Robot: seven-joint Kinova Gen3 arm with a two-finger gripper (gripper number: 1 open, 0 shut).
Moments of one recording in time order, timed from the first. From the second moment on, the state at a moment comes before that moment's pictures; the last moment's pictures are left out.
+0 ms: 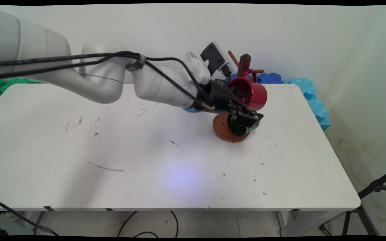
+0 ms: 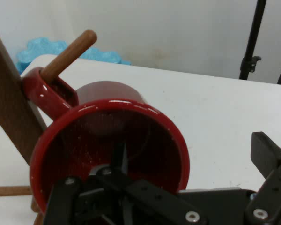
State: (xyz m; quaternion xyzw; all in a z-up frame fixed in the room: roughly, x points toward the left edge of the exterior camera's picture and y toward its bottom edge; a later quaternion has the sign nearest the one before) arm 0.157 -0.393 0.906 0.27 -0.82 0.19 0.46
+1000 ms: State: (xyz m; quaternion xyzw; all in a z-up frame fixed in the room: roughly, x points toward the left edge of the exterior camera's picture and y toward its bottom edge) arm 0.146 -0.401 0.902 0.30 -0.82 0.20 0.44
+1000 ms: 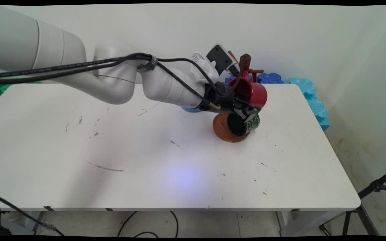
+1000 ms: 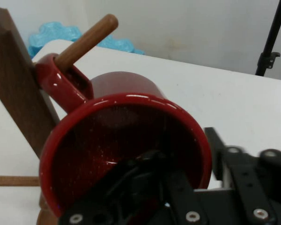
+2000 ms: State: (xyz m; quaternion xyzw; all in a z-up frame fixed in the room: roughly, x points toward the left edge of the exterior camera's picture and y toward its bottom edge) arm 0.158 -0.382 0.907 0.28 -0.82 0.19 0.45
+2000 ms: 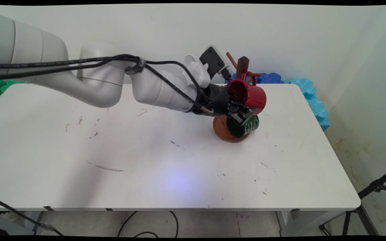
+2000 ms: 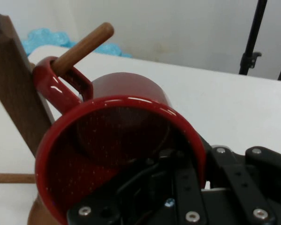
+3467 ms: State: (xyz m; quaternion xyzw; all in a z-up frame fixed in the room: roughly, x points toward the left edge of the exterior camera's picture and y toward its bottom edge) arm 0.196 -0.339 0.943 0.22 -0.81 0.17 0.51
